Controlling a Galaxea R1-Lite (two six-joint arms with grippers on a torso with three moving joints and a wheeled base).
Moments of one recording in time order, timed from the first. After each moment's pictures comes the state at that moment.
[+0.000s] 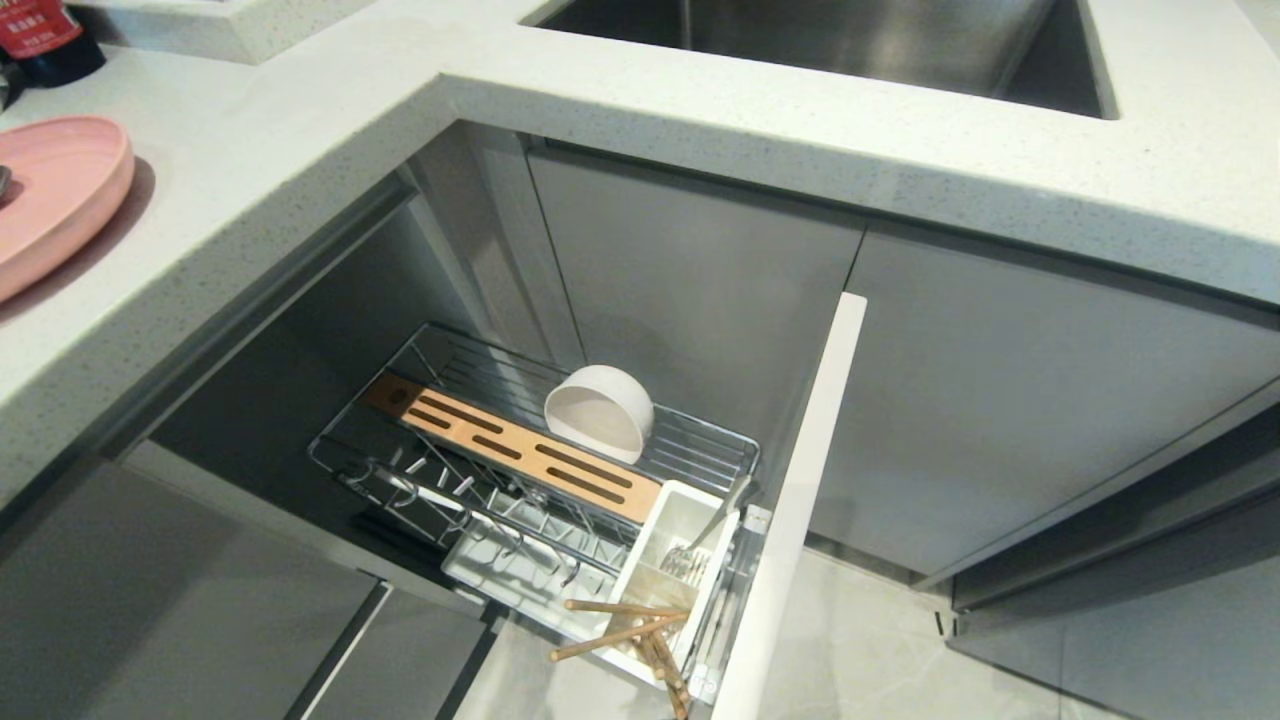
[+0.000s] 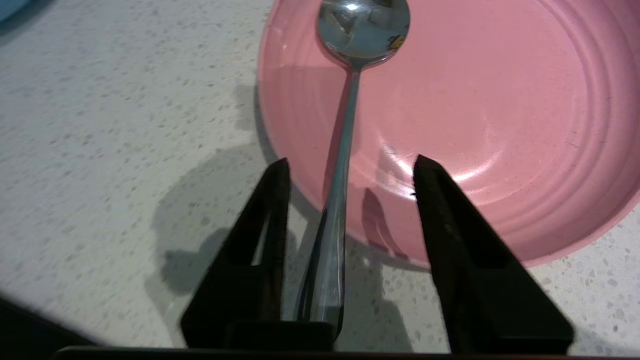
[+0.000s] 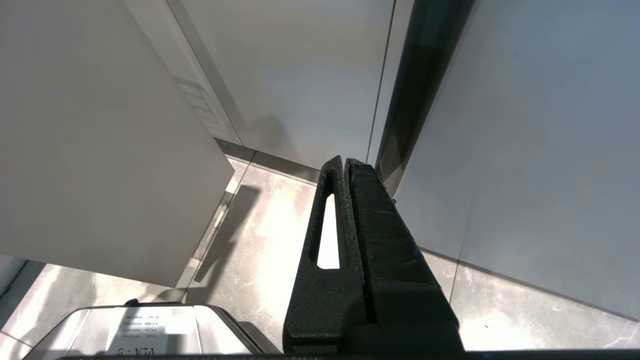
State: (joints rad) left arm 1.12 1.48 -1.77 0.85 -1.07 0.60; right arm 0.00 0.00 0.00 0.00 -0.01 0.05
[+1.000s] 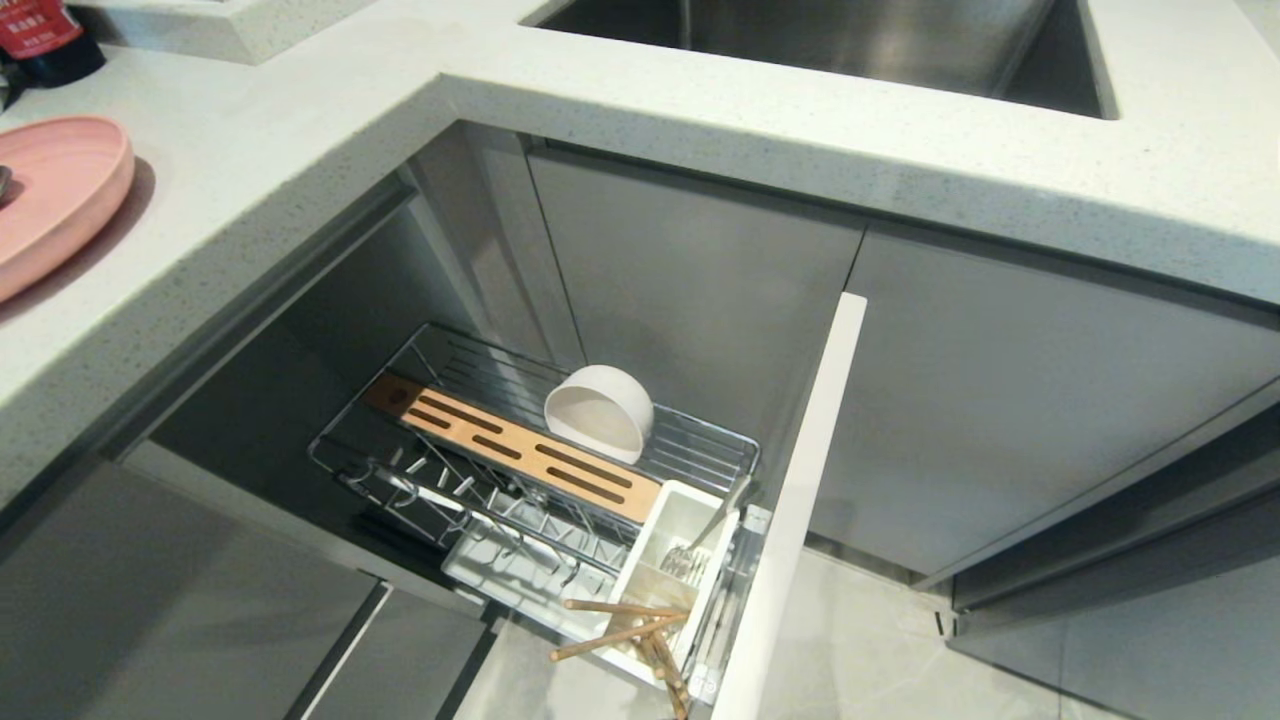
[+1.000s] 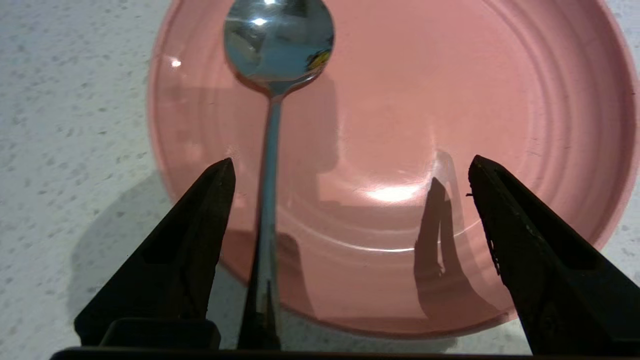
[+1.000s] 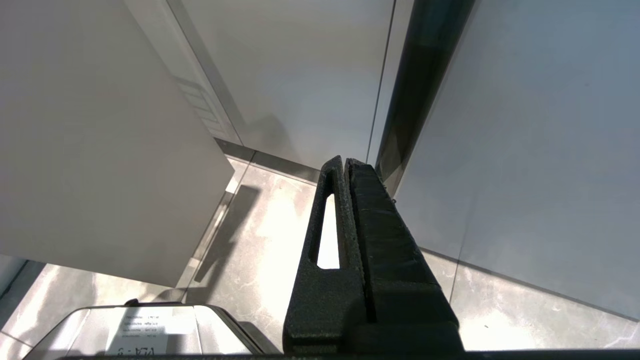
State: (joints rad) left arm 0.95 1.47 -1.66 0.73 -1.07 0.60; right arm 0.00 0.00 0.00 0.00 -0.01 0.05
